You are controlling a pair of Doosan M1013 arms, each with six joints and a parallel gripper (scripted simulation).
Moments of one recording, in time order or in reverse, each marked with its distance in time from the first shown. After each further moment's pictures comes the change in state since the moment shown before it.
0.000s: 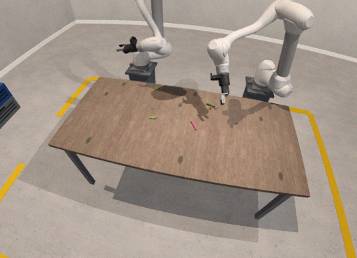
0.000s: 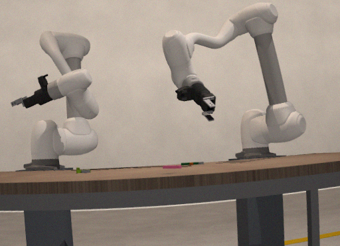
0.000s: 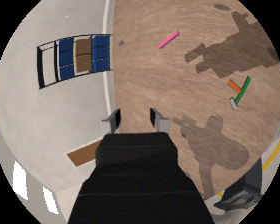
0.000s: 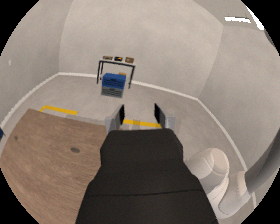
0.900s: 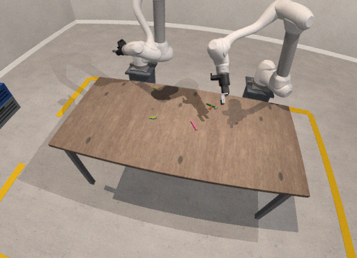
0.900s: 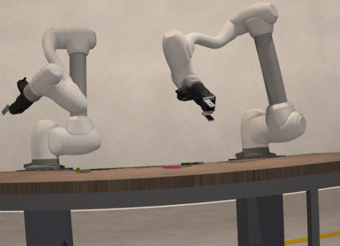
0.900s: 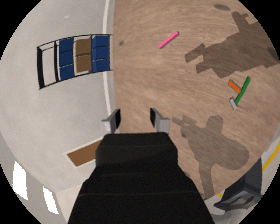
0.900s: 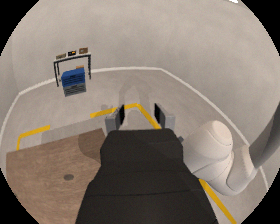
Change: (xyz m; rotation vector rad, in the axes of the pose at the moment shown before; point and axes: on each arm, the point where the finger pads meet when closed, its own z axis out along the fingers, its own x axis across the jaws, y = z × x) left arm 0.000 0.000 0.000 0.000 0.000 0.000; right arm 0.017 0.020 0.067 -0.211 0.386 0.235
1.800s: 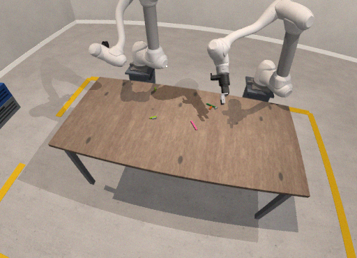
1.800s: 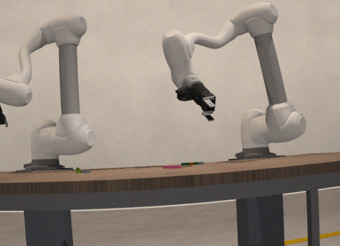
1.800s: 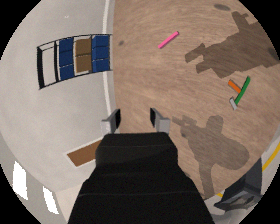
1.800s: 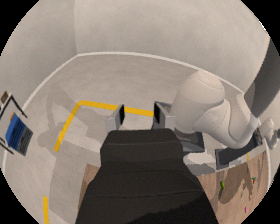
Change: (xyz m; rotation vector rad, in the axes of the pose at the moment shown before) left arm 0.000 0.000 0.000 0.000 0.000 0.000; right arm 0.006 0.017 0.108 -0.286 0.711 0.511
